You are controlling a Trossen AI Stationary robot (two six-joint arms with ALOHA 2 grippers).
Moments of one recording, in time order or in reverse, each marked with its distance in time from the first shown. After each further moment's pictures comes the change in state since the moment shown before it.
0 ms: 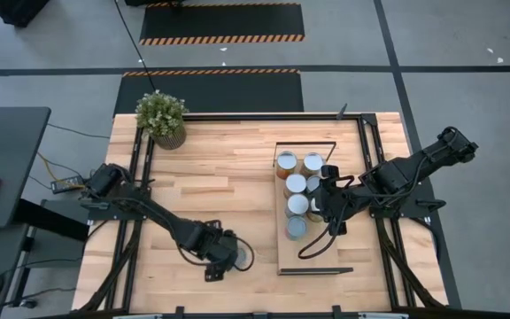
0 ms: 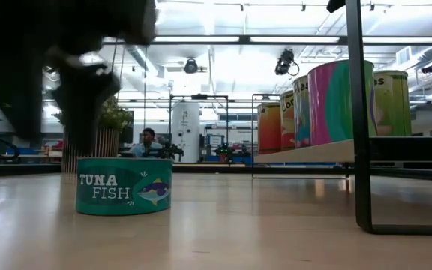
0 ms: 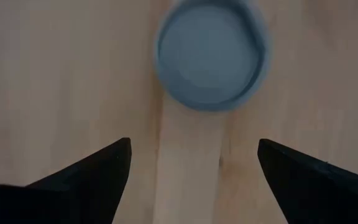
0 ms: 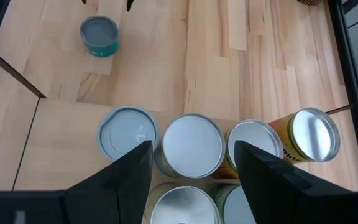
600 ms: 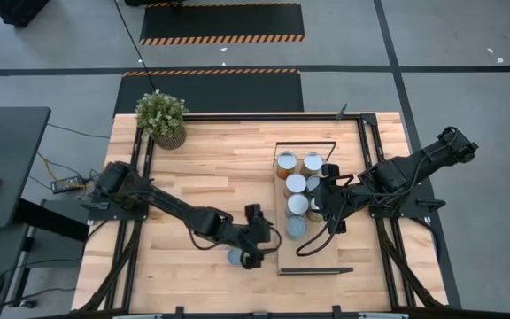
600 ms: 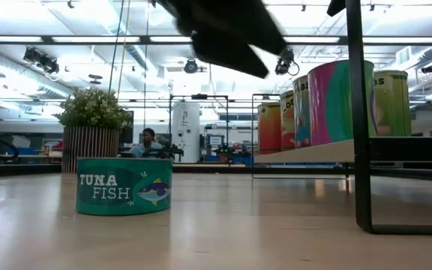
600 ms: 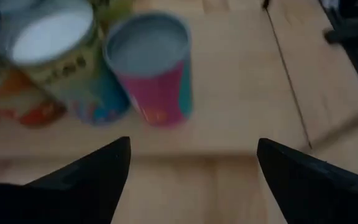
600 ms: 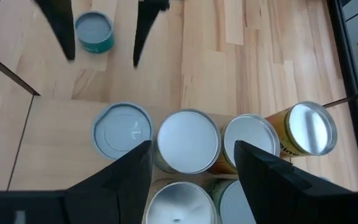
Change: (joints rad) left arm 0.126 0.051 0.087 0.555 -0.287 0.404; right arm -0.013 0.000 0.000 -0.015 -0.004 0.010
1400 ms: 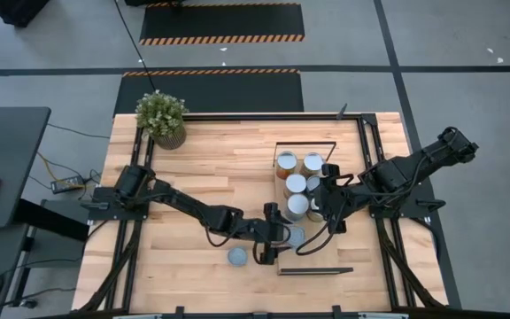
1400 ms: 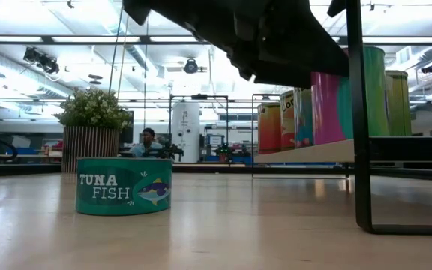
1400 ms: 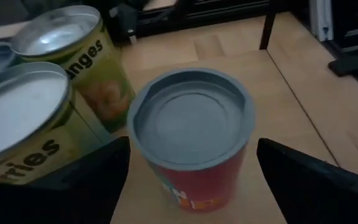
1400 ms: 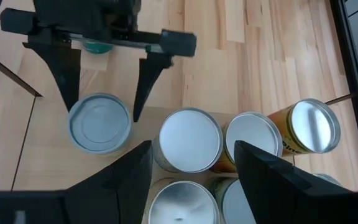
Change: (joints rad) left arm 0.078 0.143 -0.001 0.352 0.087 0.205; right arm -0.003 0.000 0.000 -0.002 -0.006 0.014
